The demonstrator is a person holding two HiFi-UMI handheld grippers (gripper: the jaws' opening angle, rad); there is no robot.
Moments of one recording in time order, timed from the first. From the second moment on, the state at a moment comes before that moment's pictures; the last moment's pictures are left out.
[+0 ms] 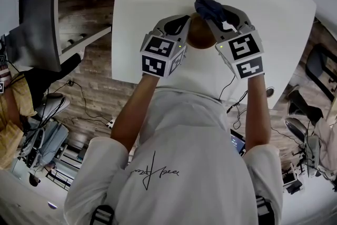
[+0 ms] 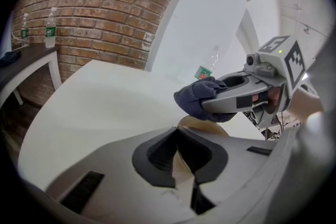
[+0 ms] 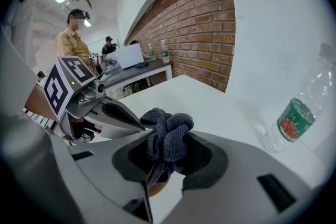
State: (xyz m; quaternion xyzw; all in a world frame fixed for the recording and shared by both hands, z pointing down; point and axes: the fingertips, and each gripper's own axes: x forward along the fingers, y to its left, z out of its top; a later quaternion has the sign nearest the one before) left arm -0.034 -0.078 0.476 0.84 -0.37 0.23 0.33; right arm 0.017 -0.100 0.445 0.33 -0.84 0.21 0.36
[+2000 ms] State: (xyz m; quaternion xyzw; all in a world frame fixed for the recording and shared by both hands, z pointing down) left arm -0.030 -0.080 0.478 0.83 -0.37 0.22 0.35; right arm -0.026 -0.104 0.444 0.29 -0.86 0.21 0.36
